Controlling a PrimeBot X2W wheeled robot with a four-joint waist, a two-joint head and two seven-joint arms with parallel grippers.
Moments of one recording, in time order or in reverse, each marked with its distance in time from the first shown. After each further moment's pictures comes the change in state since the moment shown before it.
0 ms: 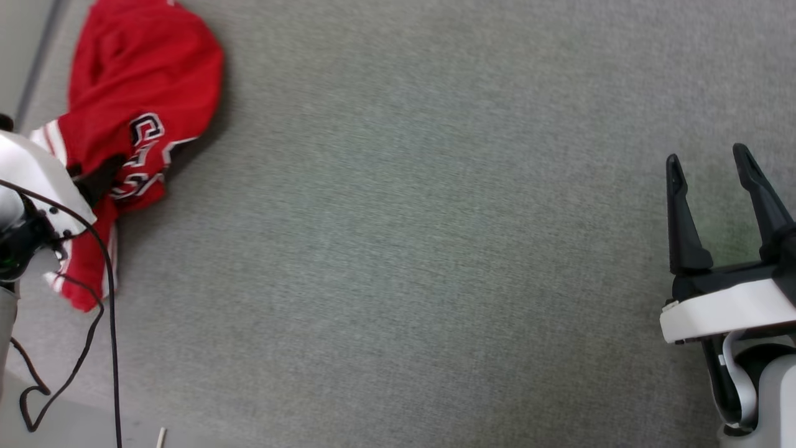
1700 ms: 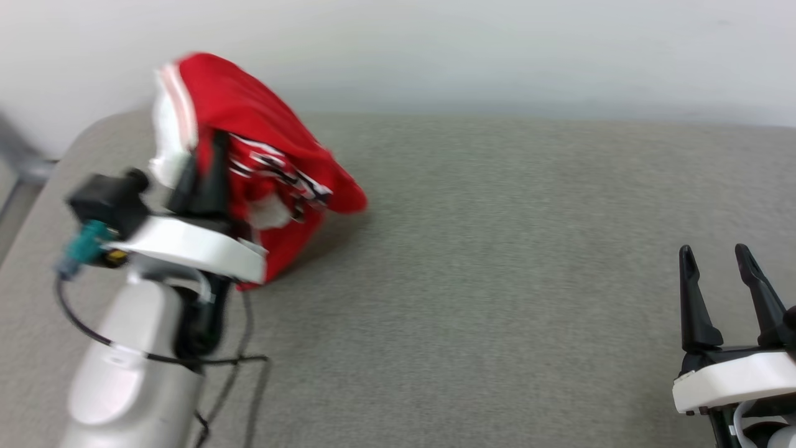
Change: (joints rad) left arm 0.294 -0.318 0.068 -0.443 0.378 0.120 -0.717; right arm 0.182 0.000 -0.072 0.094 0.154 0.000 -0.067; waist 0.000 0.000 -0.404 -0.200
